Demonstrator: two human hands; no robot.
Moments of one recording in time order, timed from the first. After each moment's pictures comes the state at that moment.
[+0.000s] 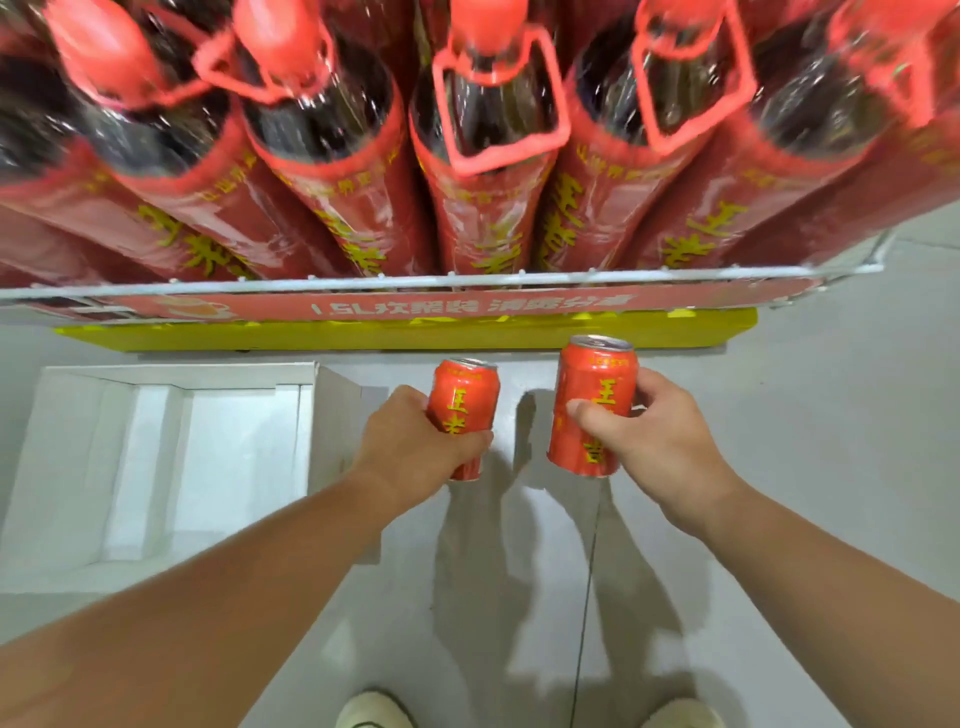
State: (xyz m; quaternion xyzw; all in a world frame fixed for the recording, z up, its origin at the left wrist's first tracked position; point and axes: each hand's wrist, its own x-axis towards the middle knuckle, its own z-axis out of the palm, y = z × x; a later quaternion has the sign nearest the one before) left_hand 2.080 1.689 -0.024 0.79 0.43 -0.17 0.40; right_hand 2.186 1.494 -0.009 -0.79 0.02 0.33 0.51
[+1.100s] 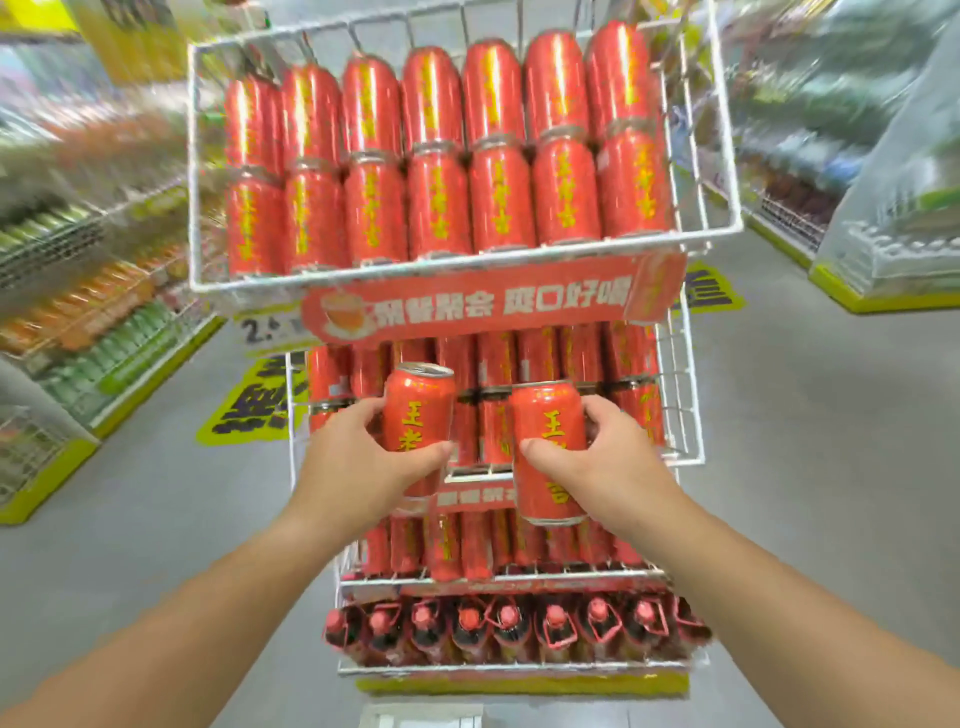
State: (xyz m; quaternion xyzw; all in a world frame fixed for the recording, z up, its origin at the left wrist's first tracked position) left_hand 2.065 1.791 0.815 0.86 0.29 0.20 0.38; right_hand 2.181 1.595 0.797 -0.79 -0.19 0.16 0.56
